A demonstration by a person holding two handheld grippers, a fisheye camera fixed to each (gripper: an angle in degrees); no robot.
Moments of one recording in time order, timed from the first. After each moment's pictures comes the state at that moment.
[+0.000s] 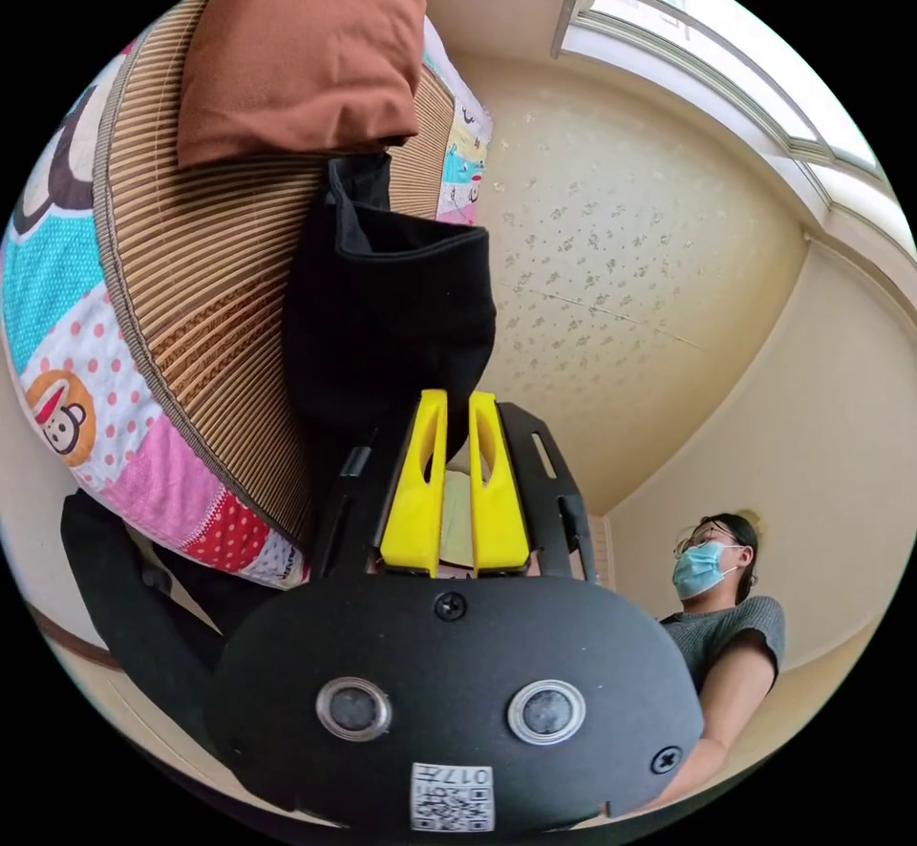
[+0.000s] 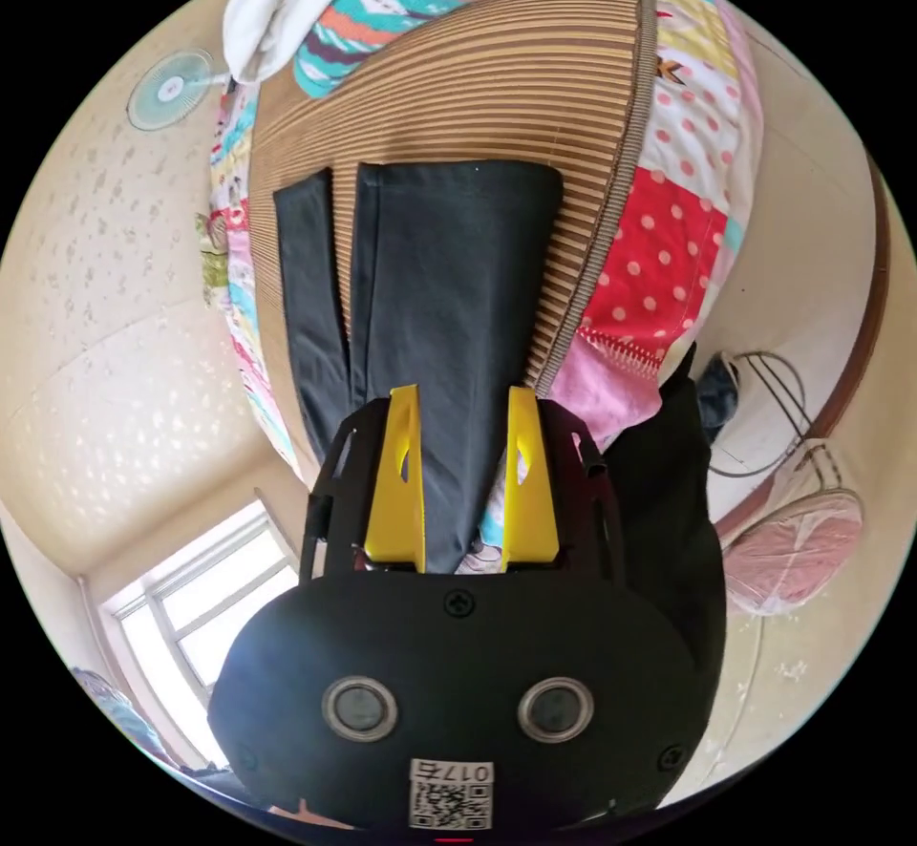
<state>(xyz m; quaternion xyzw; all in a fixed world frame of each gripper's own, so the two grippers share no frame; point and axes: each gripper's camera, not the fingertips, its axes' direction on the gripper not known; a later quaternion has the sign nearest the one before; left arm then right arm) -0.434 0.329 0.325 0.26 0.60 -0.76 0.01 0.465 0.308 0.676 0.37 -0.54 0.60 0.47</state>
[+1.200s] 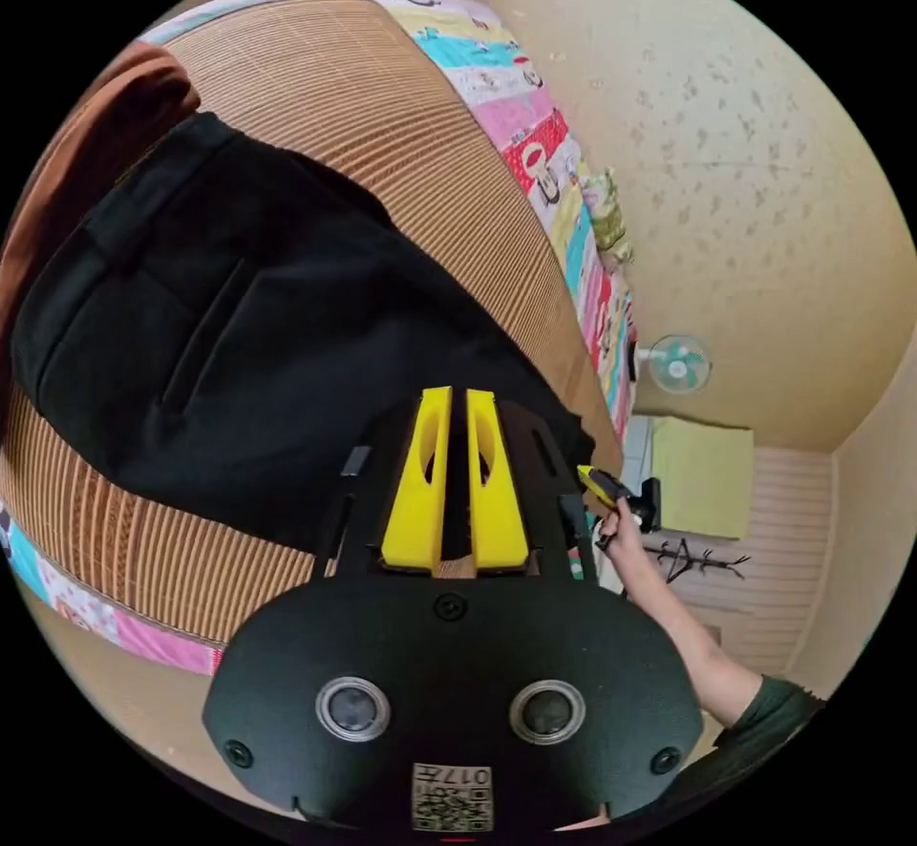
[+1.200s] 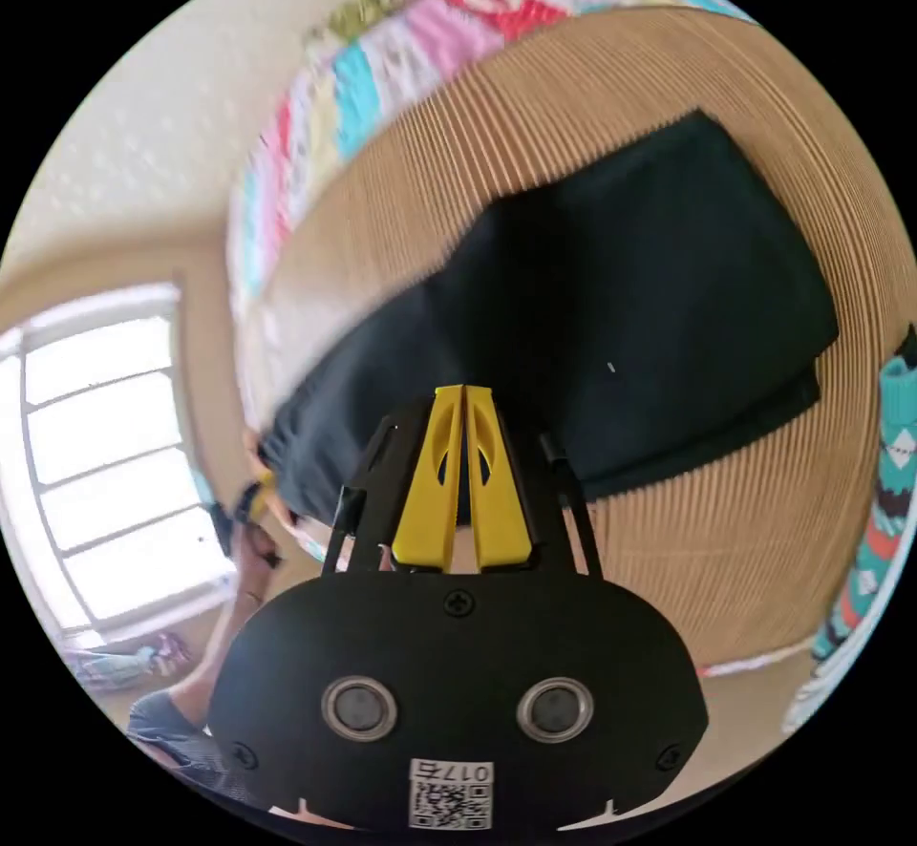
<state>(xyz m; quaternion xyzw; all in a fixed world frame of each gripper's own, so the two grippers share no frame) -0.656 -0.021 0.430 0.04 0.60 -0.72 0.34 0.598 0.054 0.433 0.32 -0.35 0.35 0.81</state>
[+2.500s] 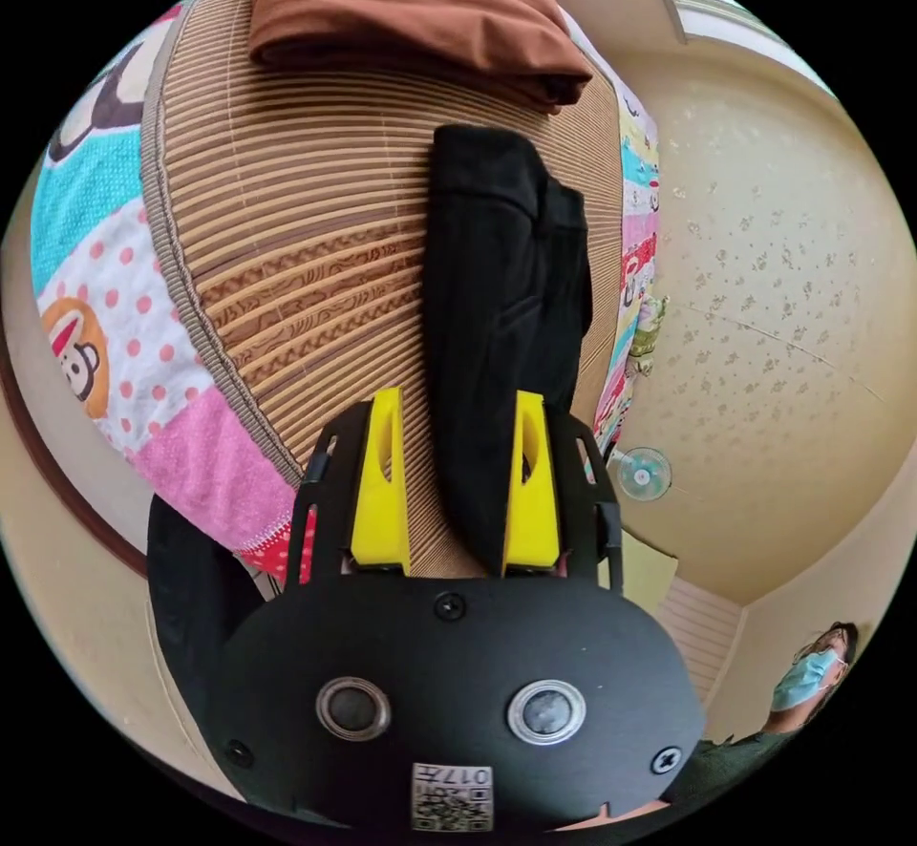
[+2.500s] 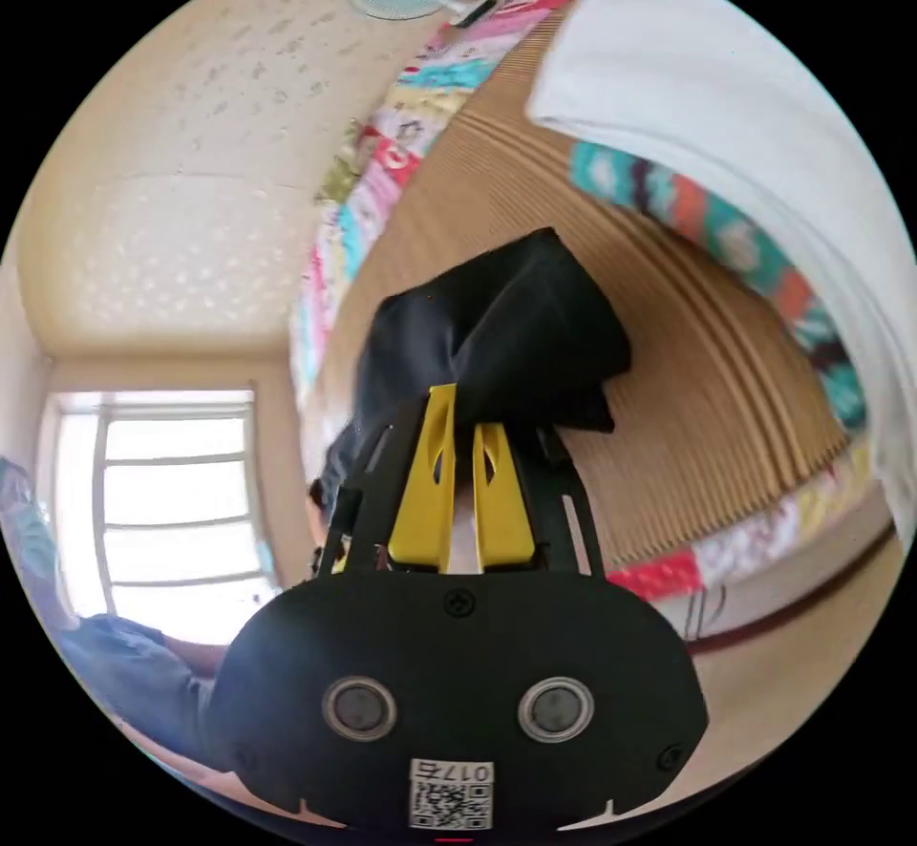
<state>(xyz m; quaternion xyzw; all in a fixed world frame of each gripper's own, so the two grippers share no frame) -0.498 0.069 0.457 -0.01 0.56 -0.82 0.12 0.577 0.362 0.563 0.49 -0.42 0.46 0.61</state>
